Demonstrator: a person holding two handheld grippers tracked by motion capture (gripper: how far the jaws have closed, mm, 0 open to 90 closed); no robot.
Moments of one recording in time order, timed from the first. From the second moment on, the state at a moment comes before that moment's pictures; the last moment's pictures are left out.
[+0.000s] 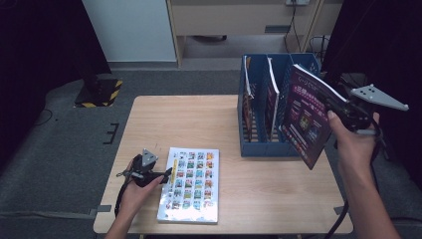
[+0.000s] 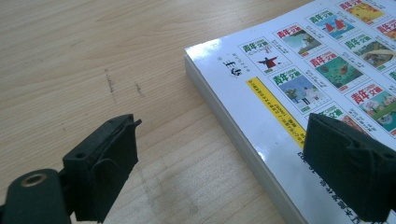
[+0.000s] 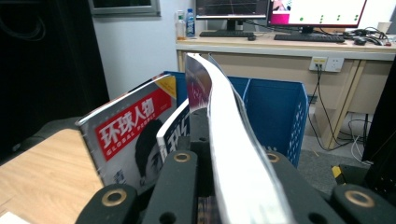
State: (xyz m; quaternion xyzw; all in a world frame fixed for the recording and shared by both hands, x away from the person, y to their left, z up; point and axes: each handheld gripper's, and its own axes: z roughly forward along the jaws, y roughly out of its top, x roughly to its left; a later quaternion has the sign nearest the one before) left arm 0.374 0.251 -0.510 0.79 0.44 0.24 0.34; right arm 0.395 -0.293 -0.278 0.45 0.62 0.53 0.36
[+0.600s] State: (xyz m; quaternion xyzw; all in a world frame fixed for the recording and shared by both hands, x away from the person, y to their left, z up) left arm 0.375 0.251 -0.511 0.80 0.44 0.24 0.34; right arm 0.444 -0.277 -0.285 0.48 0.60 0.51 0.38
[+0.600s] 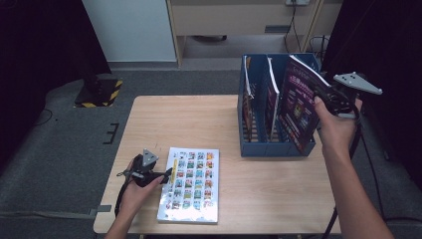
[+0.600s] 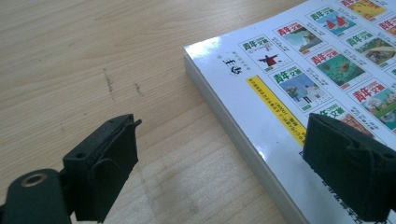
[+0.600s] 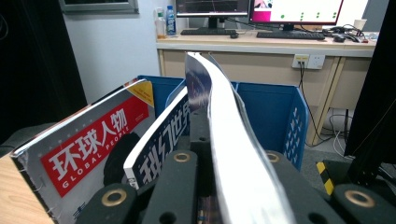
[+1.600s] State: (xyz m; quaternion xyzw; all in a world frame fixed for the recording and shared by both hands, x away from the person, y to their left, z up) left arm 0.375 0.257 -0.507 0.79 0.45 0.24 0.34; right arm 0.504 -0.263 -0.285 0.51 0.57 0.51 0.39
